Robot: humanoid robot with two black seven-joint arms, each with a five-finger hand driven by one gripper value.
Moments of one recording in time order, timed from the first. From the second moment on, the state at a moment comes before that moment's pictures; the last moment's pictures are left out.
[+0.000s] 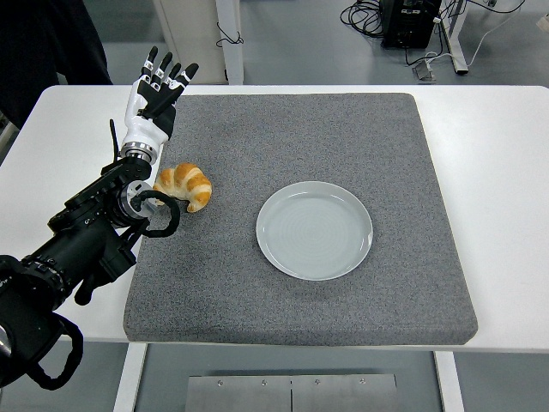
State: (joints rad) left arm -0.93 0.00 -0.70 -0.35 0.03 -0.16 -0.53; right arm -0.11 0.00 0.02 0.13 -0.10 0.03 0.41
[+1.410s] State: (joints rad) left arm -0.96 0.27 -0.39 -0.58 0.15 -0.17 -0.36; right arm -0.11 0.00 0.02 0.13 -0.10 0.03 0.41
